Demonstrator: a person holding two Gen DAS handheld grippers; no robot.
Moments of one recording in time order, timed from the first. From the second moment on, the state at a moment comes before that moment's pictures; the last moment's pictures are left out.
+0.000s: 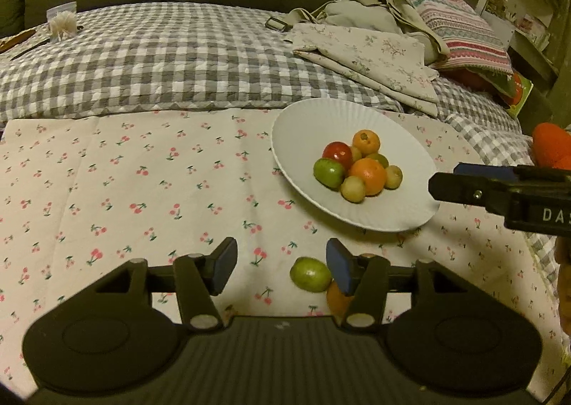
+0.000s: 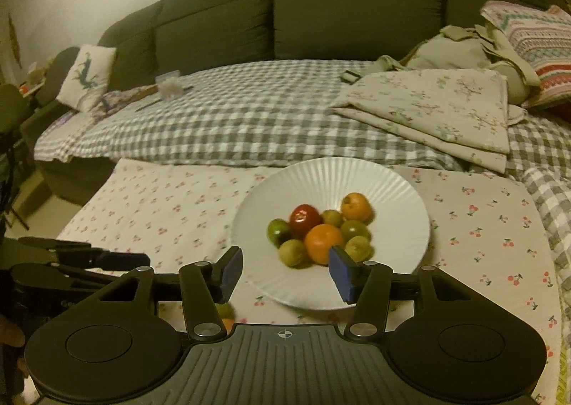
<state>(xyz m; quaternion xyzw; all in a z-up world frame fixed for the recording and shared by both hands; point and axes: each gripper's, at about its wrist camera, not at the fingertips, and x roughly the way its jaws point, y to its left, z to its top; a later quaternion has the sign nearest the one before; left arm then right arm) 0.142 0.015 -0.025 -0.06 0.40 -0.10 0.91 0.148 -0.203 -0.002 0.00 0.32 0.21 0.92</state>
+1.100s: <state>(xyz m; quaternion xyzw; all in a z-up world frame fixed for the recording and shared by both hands) 0.148 0.018 -0.053 -0.10 0.42 -0.10 0.90 0.111 -0.155 -0.056 -0.08 0.39 0.27 0.88</state>
